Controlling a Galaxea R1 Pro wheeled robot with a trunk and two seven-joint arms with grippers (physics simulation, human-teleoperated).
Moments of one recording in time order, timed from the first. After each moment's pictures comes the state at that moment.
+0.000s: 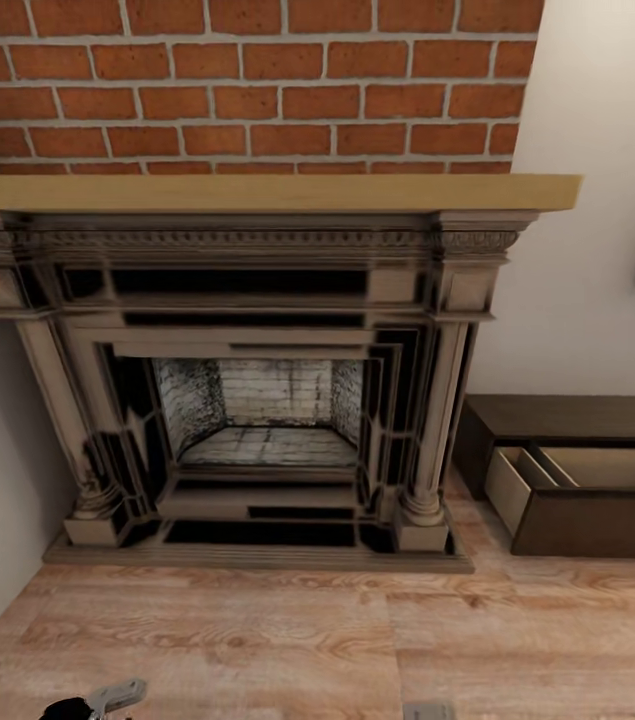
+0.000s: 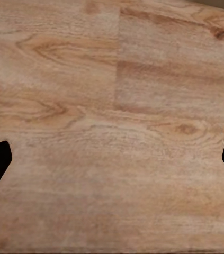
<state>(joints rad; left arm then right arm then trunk) -0.34 0.13 0.27 -0.48 -0.02 0.56 -0.04 -0.42 0.17 0.22 0.02 -0.02 -0.29 -0.34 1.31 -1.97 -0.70</state>
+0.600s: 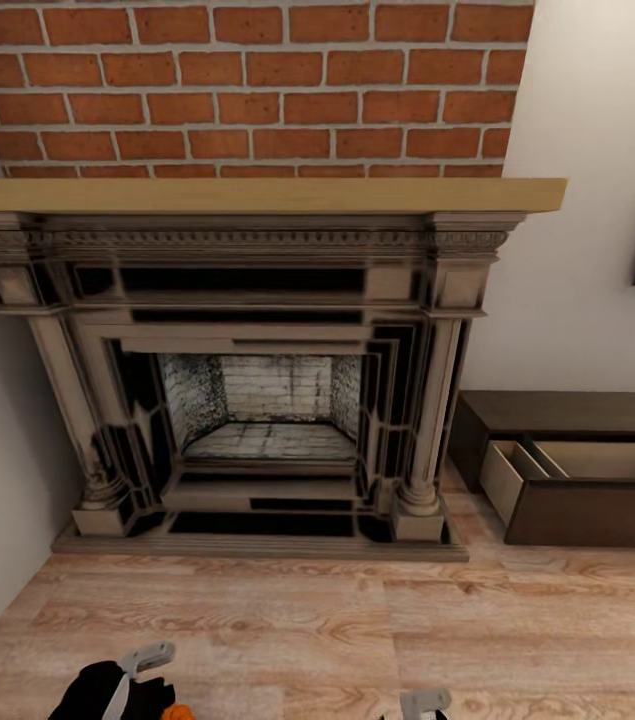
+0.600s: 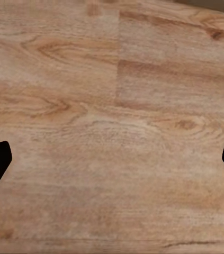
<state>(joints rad) -0.34 0.05 0.27 -0.66 -0.02 0.65 -0.01 -0.42 0.17 0.22 -0.02 -0.02 -0.28 -0.34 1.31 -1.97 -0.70</state>
